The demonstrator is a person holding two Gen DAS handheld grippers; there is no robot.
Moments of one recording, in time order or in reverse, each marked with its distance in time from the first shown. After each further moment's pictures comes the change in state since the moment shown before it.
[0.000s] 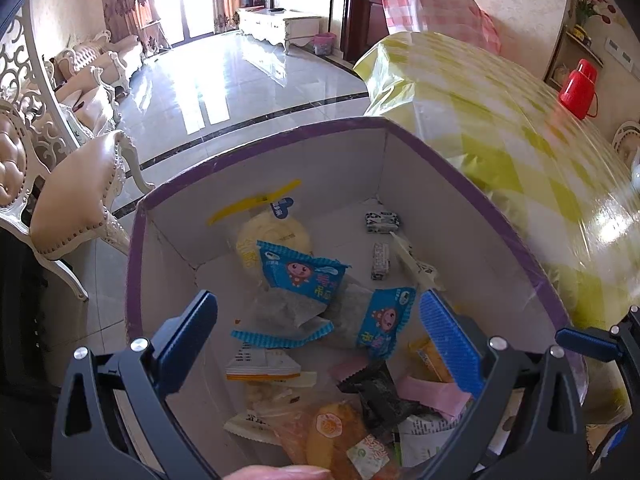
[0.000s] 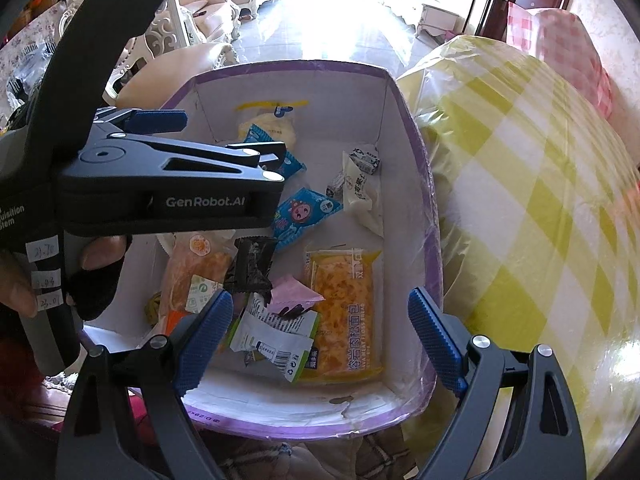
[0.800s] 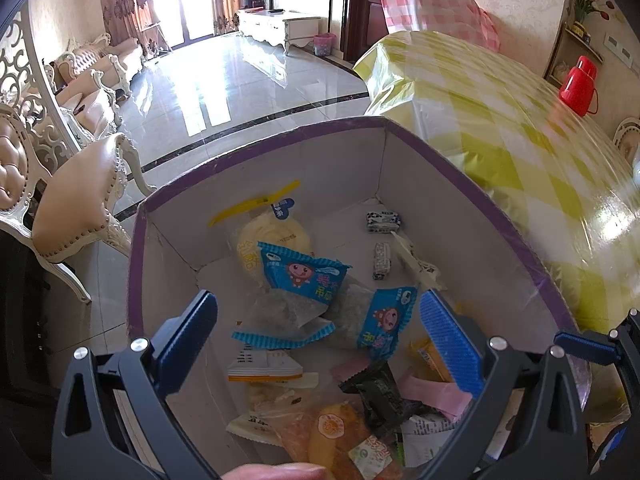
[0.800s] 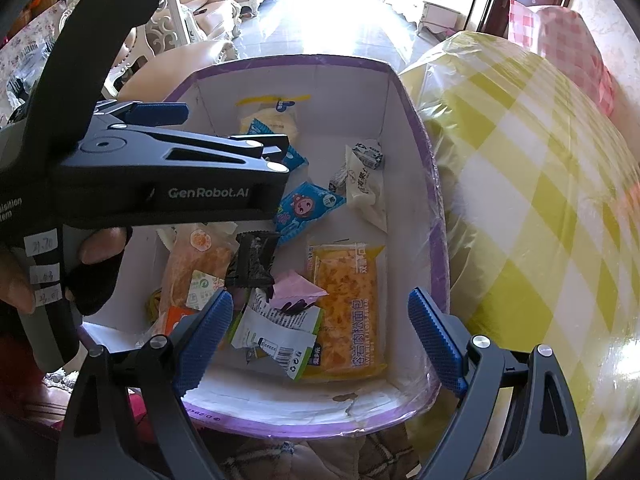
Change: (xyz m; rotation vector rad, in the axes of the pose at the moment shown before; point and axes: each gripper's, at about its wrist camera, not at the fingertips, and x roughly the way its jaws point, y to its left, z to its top) left arm 0.000 0.000 0.000 0.006 -0.003 0.007; right arm 0.003 0.002 -0.003 0.004 0.006 0.004
